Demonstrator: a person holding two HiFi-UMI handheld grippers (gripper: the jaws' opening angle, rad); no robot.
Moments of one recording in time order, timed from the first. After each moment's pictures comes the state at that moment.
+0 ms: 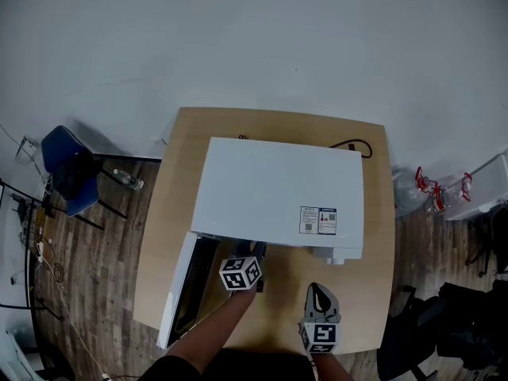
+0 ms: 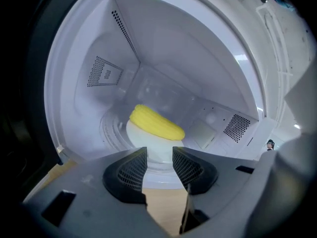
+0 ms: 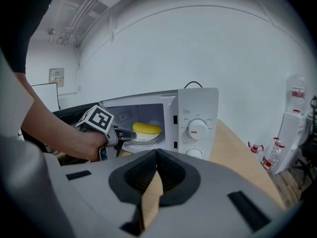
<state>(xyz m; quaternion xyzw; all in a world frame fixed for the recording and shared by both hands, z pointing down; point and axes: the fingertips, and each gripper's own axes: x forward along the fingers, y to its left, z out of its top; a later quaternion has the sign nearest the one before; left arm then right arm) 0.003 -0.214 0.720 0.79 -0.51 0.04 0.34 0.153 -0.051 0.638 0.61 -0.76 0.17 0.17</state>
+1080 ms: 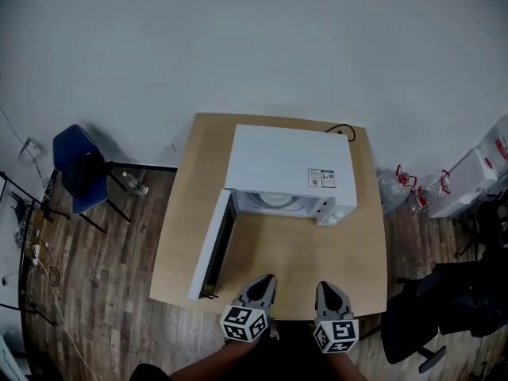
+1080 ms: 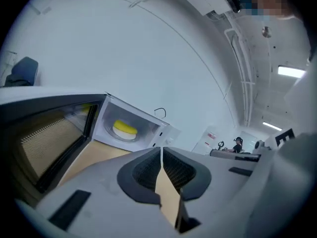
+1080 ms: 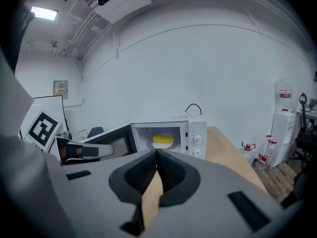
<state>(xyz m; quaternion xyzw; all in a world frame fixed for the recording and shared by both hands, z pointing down) -0.026 0.058 0.566 0.86 -0.42 0.00 0.30 0.106 0.095 0.534 0.62 -0.76 0.16 0.12</state>
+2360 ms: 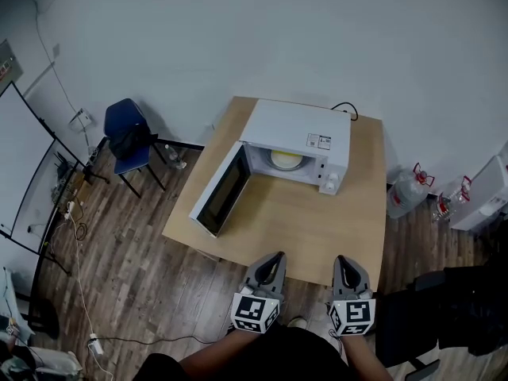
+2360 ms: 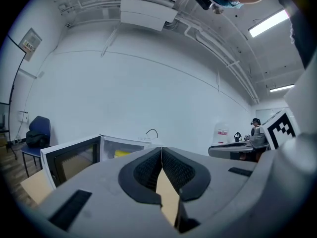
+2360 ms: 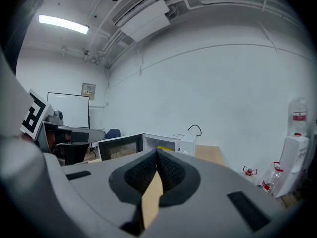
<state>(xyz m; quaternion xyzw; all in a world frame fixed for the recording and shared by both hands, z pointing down) 0.050 0.206 0.454 0.84 -0.53 0.00 0.10 0.196 0.204 0.460 0.55 -0.83 0.06 0.11</state>
